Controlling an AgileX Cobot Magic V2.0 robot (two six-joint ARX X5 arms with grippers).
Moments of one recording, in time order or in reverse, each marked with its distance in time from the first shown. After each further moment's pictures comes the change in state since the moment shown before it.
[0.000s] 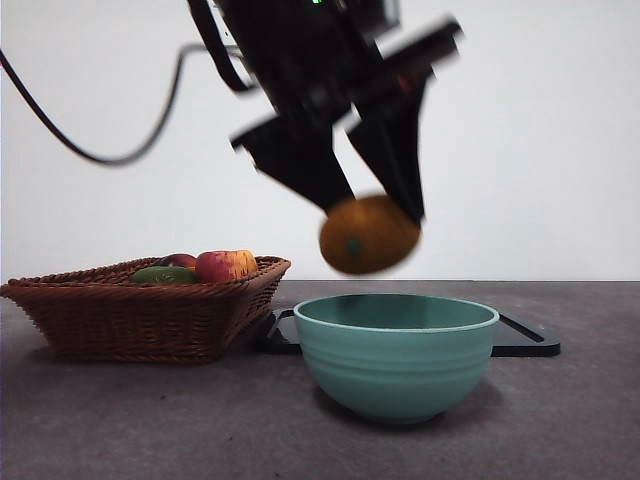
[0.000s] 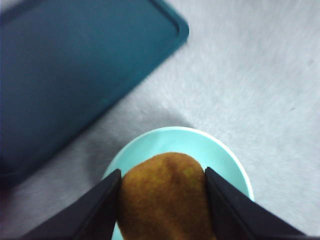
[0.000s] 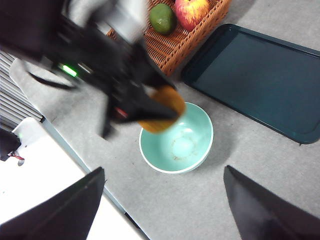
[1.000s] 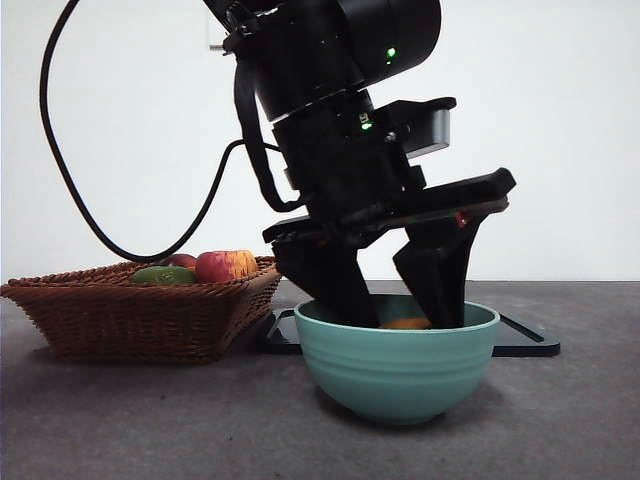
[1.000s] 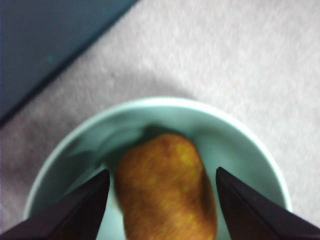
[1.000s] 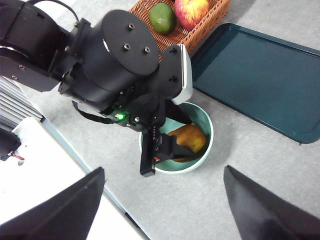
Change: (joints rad) left arm -0.043 0.176 0.000 0.029 0.000 -0.003; right arm 0.000 0.000 0.000 -0.001 0.000 0.000
